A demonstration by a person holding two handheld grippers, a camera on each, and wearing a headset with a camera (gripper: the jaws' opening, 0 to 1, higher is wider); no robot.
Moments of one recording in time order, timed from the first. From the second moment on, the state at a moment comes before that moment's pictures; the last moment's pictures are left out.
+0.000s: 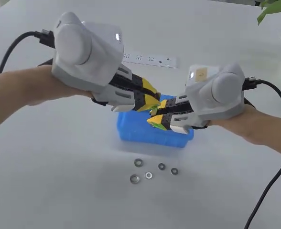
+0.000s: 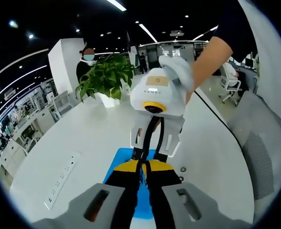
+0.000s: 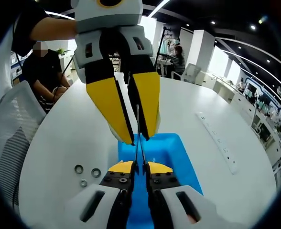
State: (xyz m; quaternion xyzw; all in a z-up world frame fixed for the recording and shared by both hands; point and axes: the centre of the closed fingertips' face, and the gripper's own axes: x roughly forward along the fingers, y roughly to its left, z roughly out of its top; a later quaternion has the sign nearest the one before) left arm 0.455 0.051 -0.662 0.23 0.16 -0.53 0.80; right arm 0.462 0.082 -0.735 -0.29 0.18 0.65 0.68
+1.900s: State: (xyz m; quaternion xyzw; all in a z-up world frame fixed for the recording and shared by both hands) left arm 0.415 0.062 -0.632 0.26 0.14 -0.53 0.80; right arm 0.421 0.028 -0.710 -0.24 0.17 0.62 0.73
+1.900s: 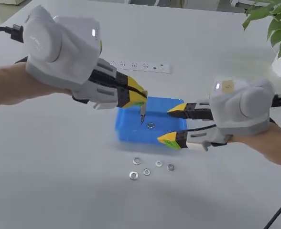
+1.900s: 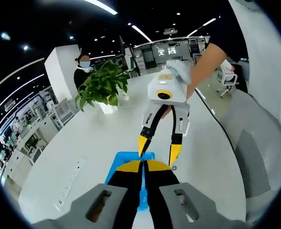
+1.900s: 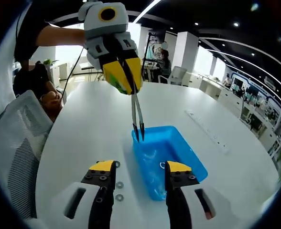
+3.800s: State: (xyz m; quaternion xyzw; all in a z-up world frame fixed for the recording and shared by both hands) left arm 0.338 0.056 -0.694 0.20 0.18 -0.53 0.81; right arm 0.315 -0.003 -0.756 -0.20 0.23 0.61 0.73
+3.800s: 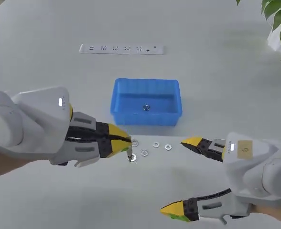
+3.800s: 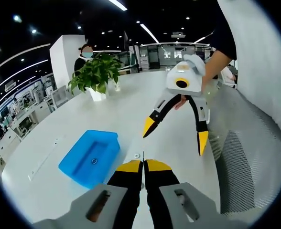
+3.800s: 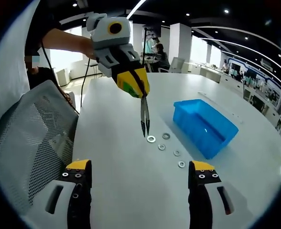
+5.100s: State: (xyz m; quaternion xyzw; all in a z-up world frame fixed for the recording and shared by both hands) left arm 0.338 0.054 -0.703 0.18 0.18 -0.55 0.80; right arm 0.322 0.033 -0.759 -0.21 0.23 0.66 0.69
